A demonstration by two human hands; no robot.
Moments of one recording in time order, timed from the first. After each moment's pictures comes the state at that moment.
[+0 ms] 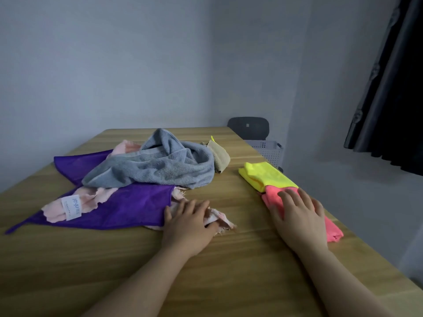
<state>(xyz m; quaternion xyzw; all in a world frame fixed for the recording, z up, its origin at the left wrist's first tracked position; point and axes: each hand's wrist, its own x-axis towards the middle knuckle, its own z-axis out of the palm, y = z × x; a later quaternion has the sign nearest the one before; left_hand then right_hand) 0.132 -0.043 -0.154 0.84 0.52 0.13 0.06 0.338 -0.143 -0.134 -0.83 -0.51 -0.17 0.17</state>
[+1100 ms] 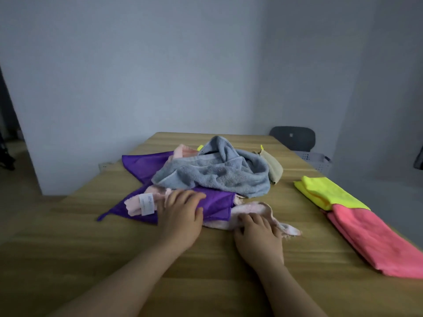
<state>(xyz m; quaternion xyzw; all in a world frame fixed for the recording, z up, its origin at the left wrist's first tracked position) -0.007 -0.013 -0.128 0.78 0.55 0.30 -0.03 0.158 -0.069 -0.143 -0.76 -0.61 0.02 0.22</state>
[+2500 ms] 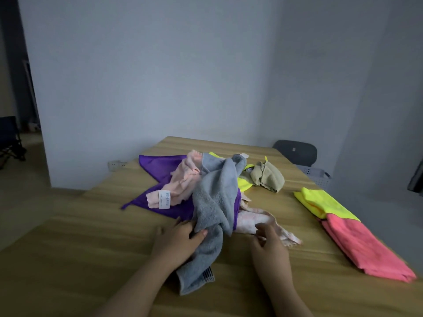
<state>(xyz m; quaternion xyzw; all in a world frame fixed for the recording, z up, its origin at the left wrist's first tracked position) -0.044 -0.065 -0.145 0.76 0.58 0.23 0.17 0.142 -0.129 -0.141 -0.72 -0.51 0.12 0.46</state>
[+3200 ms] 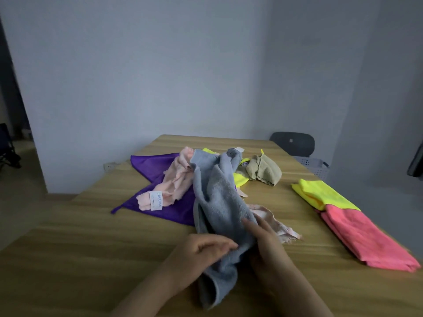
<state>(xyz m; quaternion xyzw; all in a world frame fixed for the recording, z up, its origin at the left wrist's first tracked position) -0.022 -0.101 -0.131 0.76 0.29 0.36 0.45 0.139 -0.124 -0.118 -0.41 -0.30 0.58 0.63</state>
